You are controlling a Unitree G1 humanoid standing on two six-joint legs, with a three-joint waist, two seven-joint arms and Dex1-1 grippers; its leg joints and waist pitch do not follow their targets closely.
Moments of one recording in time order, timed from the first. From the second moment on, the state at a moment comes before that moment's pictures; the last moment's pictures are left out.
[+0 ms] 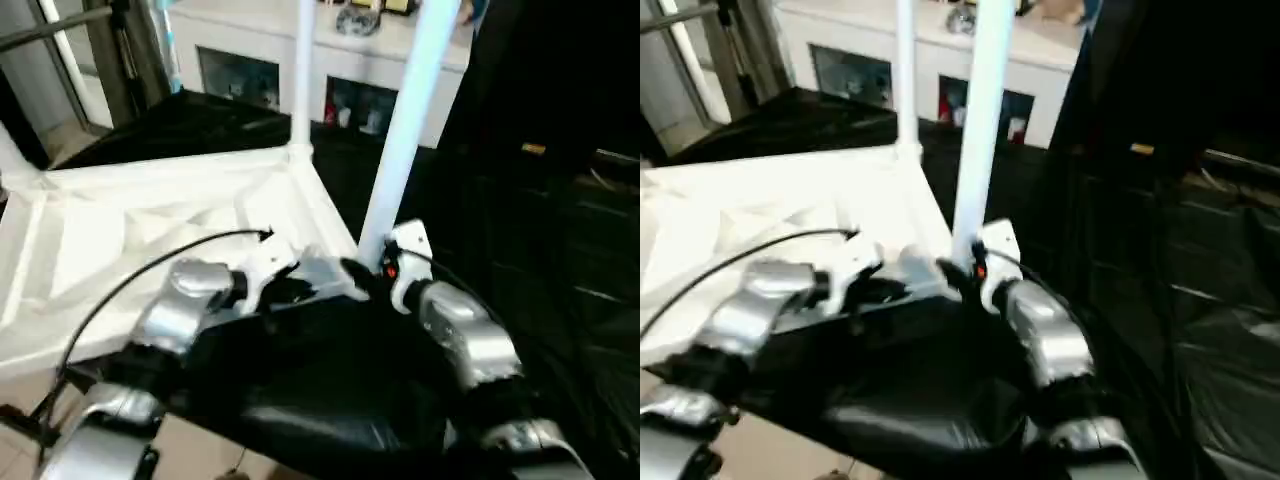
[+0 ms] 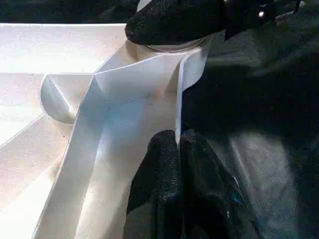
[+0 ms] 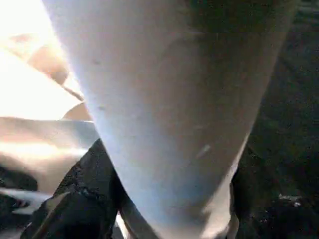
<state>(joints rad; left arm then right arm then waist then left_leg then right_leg) -0.59 0.25 -0.20 0.58 0.11 0.17 -0.97 -0.50 -0.02 0.01 0.57 0.05 0.22 0.40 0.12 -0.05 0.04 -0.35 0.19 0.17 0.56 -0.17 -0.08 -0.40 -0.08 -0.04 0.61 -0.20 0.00</state>
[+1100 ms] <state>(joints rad) -0.52 0.40 -0.22 0.48 0.04 0.12 -1.31 -0.38 -0.27 0.13 0.36 0.14 0.29 1.07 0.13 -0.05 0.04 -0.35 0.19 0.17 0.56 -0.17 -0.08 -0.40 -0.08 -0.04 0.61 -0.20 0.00</state>
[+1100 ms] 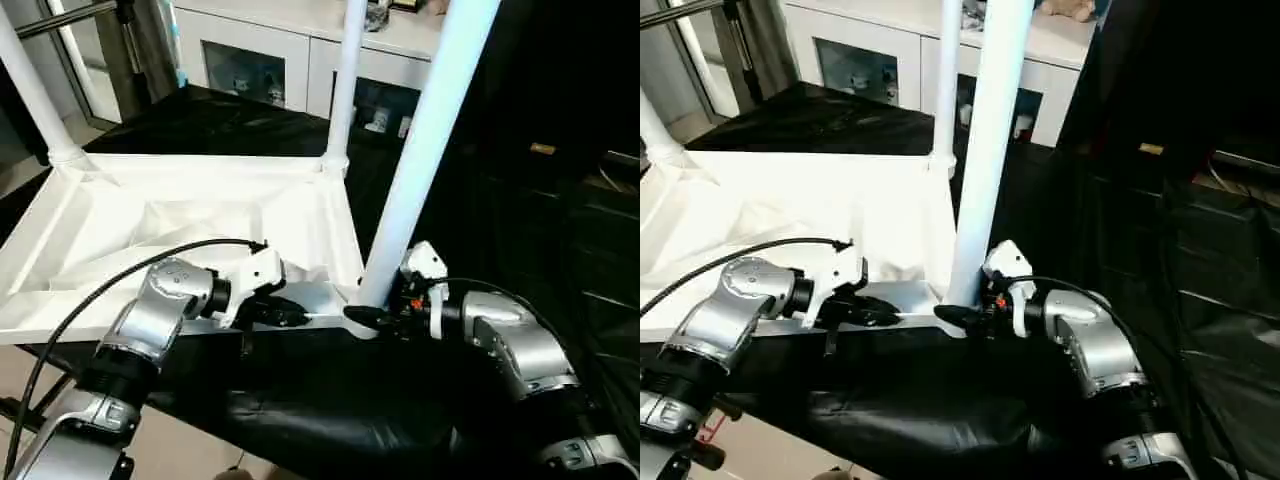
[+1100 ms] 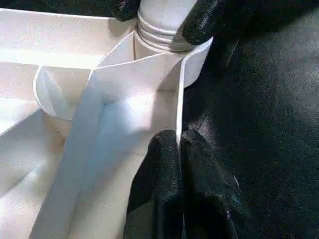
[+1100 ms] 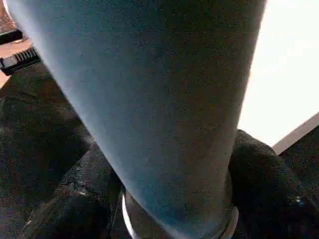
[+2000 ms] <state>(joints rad) -0.60 0.21 -0.18 0.59 0.14 0.19 -0.91 -0.50 -0.01 -0.02 0.56 0.02 0.17 0.43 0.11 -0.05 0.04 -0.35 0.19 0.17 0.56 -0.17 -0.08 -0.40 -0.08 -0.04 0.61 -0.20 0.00</state>
